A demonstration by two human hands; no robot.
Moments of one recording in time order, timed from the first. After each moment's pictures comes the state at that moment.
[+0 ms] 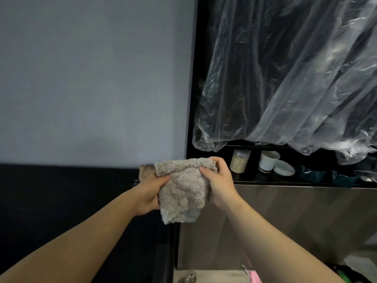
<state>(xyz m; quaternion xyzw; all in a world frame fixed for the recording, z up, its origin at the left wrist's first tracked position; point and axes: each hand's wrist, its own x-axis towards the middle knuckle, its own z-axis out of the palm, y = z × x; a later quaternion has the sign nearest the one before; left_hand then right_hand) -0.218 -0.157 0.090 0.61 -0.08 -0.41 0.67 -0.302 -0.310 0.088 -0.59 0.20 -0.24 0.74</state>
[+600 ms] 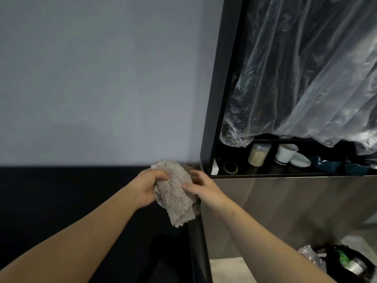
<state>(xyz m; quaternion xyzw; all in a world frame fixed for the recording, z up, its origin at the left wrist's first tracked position) -0.128 -0.089 0.079 0.61 -0.02 -0.41 0.68 -0.241 -0.221 0.061 -0.73 0.20 -0.07 0.65</state>
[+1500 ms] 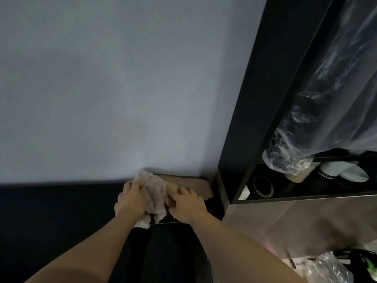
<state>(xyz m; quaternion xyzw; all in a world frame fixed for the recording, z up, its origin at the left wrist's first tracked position) 0.038 -0.127 -0.057 0.95 -0.12 -0.15 0.24 -0.055 -0.256 -0.048 -0.95 0.19 0.16 0.19</state>
